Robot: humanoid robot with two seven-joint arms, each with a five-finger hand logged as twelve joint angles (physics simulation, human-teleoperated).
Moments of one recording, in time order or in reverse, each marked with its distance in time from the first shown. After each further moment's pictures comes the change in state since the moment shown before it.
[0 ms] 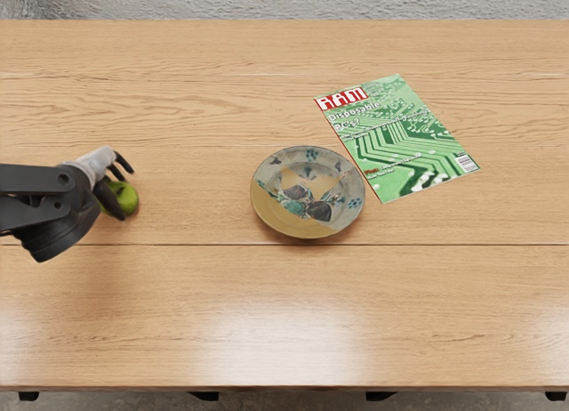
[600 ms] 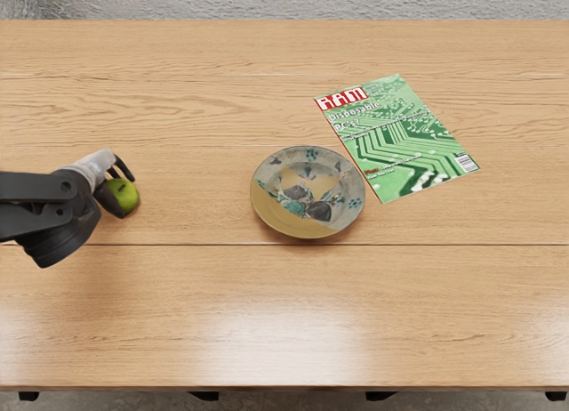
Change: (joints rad) left arm 0.032 -0.005 -0.012 0.008 0.027 0.022 0.001; right arm 0.000 0.000 0.000 -0.001 0.000 0.000 0.000
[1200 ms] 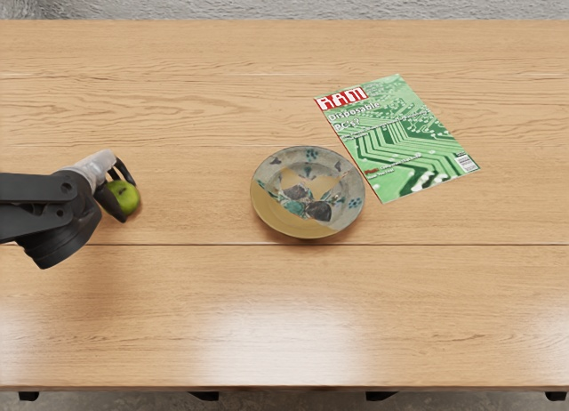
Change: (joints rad) left arm 0.006 0.000 -0.004 0.001 0.004 -0.001 0.000; right arm 0.000 0.000 0.000 0.000 0.000 0.000 0.000
